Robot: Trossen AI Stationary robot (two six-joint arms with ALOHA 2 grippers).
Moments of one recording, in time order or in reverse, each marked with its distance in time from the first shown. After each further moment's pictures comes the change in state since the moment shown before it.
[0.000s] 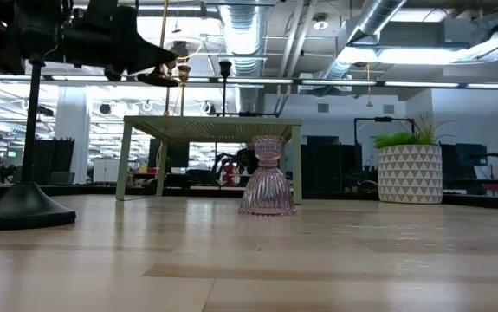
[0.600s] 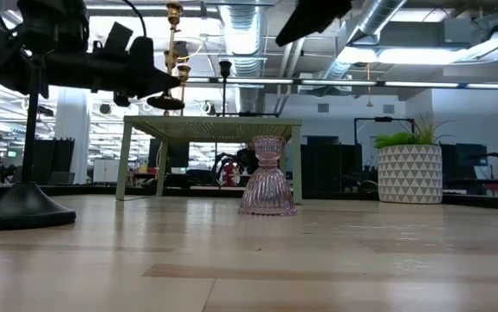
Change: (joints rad) left arm 0.273 0.164 -0.023 0.146 0.209 -0.181; right arm 0.050 -0.125 -0.306 0.111 0.233 0.175
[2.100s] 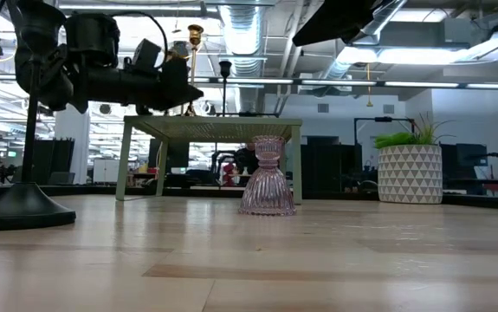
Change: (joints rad) left arm 0.043 0.368 0.124 0.269 -0.025 0.027; right arm 0.037 -0.181 -0.301 0.313 0.109 0.082
